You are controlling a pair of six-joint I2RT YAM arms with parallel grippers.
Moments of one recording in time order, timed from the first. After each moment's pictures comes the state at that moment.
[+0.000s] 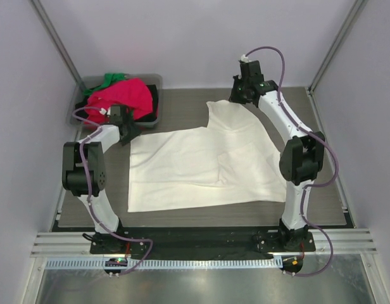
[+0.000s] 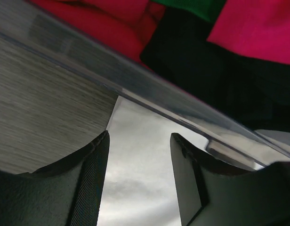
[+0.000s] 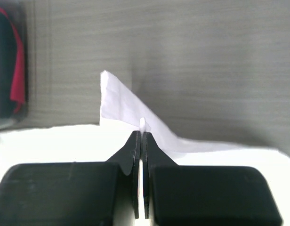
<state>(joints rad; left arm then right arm) -0.01 1.82 1.19 -0.27 -0.10 -0.60 0.29 2.05 1.99 -0.62 0.02 0.37</state>
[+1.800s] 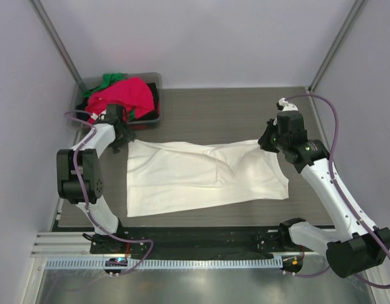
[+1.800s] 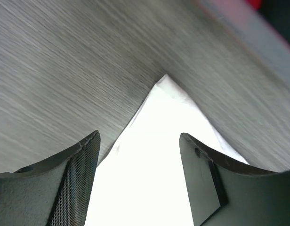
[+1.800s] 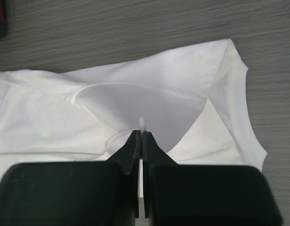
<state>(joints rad) 0.00 1.78 1.23 -0.54 -0.21 -0.68 0.28 1.09 1.10 -0.66 0.07 0.42</state>
